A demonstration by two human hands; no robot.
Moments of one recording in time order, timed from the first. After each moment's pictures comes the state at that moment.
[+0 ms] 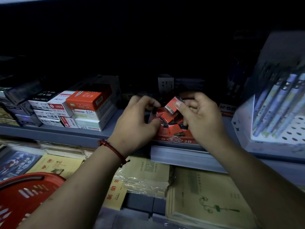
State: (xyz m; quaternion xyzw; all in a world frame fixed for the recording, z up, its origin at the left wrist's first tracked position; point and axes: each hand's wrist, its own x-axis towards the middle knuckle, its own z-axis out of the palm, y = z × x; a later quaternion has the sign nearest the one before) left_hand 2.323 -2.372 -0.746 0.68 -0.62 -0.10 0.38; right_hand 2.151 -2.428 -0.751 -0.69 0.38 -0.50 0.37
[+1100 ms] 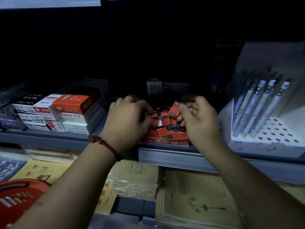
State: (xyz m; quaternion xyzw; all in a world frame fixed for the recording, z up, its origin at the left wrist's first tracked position) left_hand 2.314 -2.377 -0.727 0.70 -0.68 0.06 0.22; right_hand 2.129 -2.428 -0.755 -0.66 0.43 -0.53 0.31
